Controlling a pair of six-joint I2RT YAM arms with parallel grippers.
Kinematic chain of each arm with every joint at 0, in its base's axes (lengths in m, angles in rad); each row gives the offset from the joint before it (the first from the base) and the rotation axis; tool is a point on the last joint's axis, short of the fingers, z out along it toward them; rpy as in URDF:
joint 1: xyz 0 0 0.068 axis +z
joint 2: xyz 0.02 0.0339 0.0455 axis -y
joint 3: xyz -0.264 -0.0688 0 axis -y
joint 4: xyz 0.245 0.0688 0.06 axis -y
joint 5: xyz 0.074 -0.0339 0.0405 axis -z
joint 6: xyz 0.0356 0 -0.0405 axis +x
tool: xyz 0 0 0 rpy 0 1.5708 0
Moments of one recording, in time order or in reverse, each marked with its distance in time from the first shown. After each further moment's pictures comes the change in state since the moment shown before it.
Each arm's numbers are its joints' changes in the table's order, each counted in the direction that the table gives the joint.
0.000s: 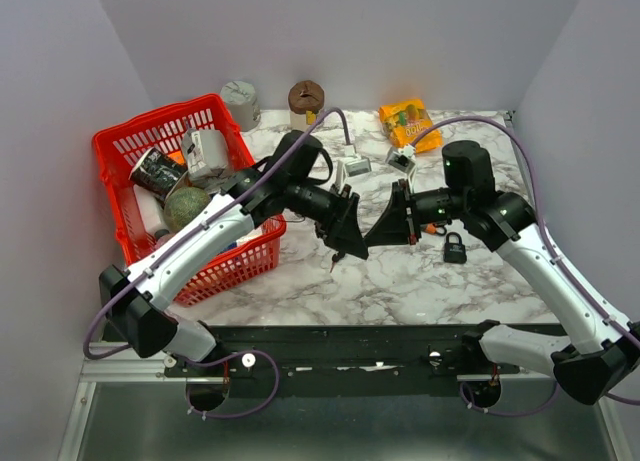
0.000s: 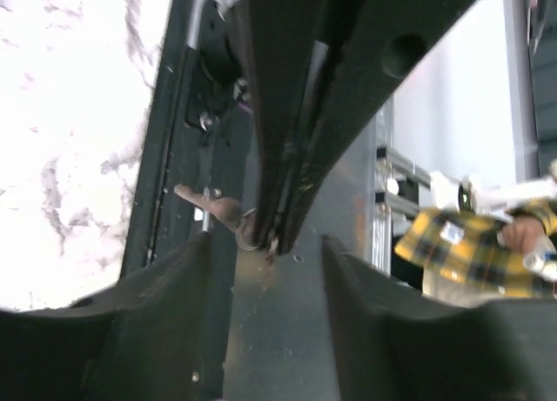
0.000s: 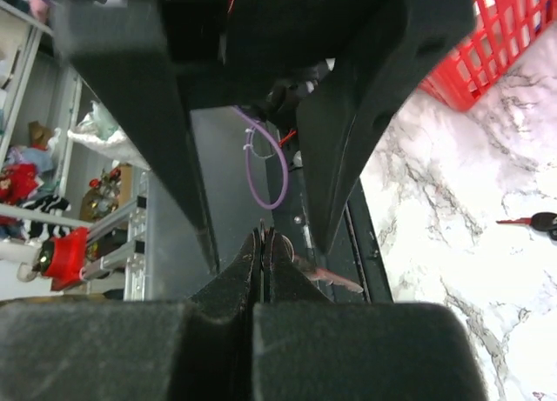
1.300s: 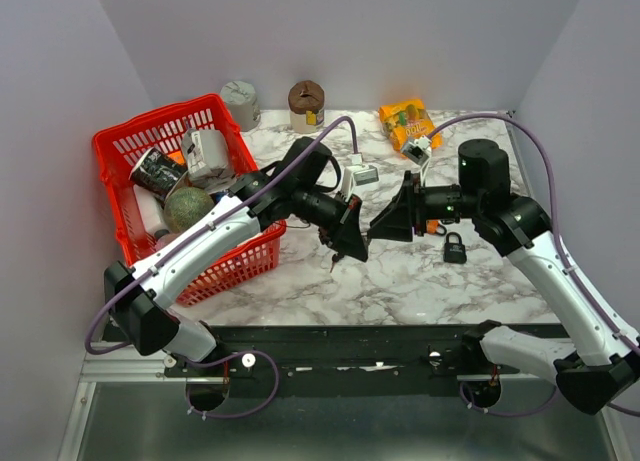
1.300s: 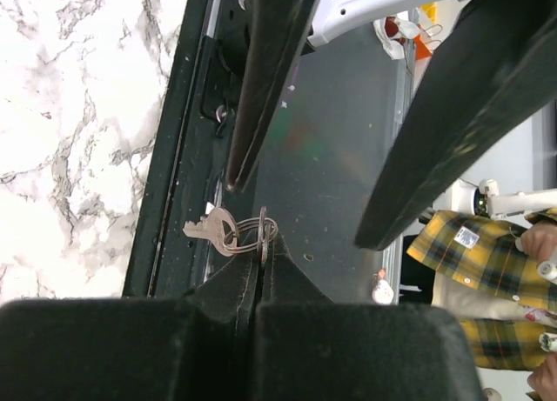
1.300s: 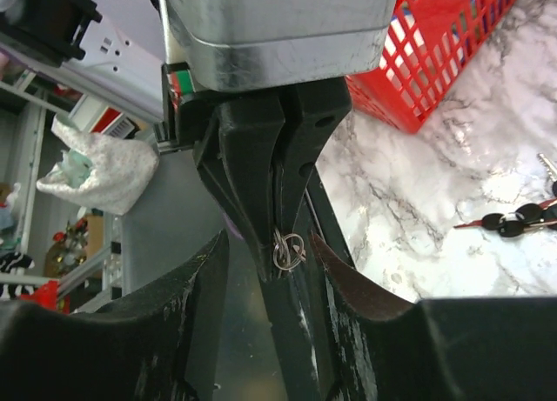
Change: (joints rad) left arm -0.030 0.002 -0.020 -0.001 -0.068 0.005; right arm -0.036 0.064 0.026 0.027 0.134 0.077
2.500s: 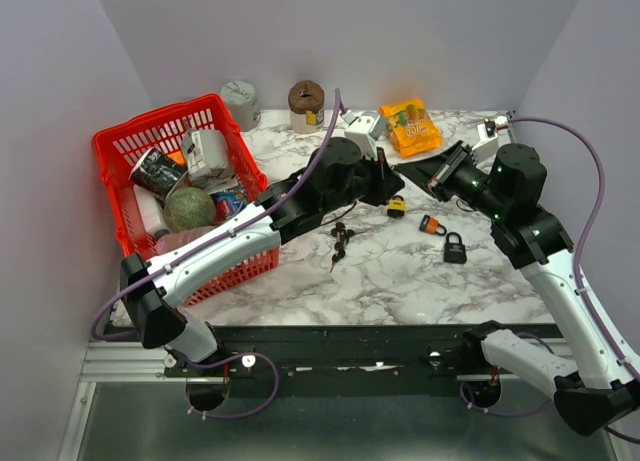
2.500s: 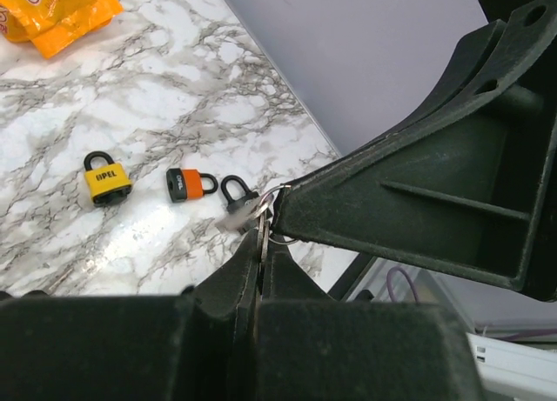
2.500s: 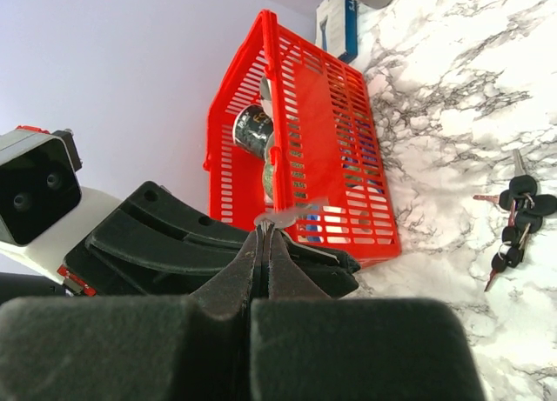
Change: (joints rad) left arm -0.180 -0.063 0.061 0.499 -0.972 -0.348; right arm -0.117 0.104 -0.086 0.225 0.602 0.753
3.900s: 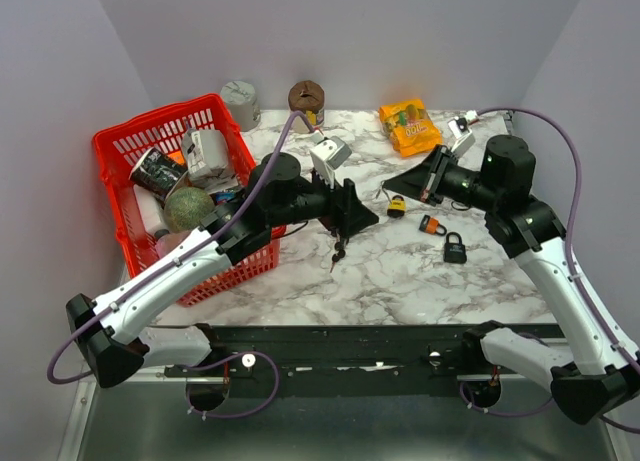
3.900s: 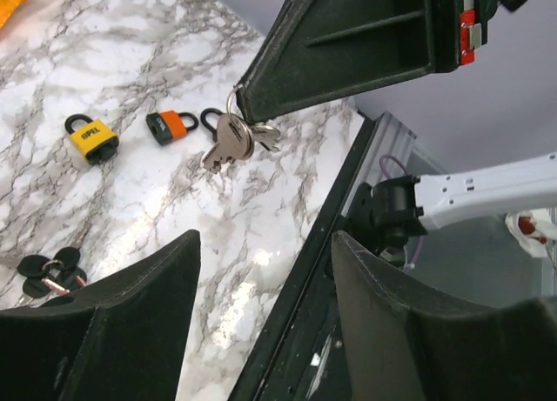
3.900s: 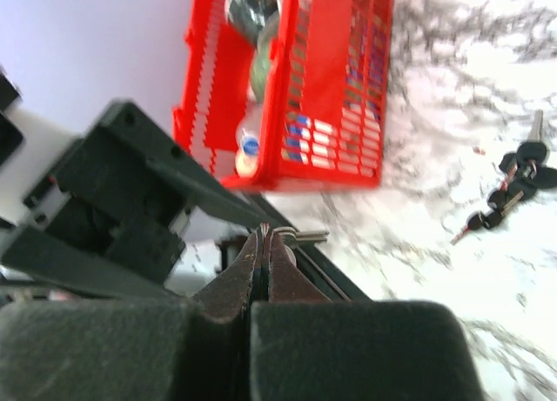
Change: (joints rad) left arm 0.123 0.304 -0.283 -0.024 0.399 0.211; right arm 0.000 -0.090 0.051 -0.080 -0.307 -0.258
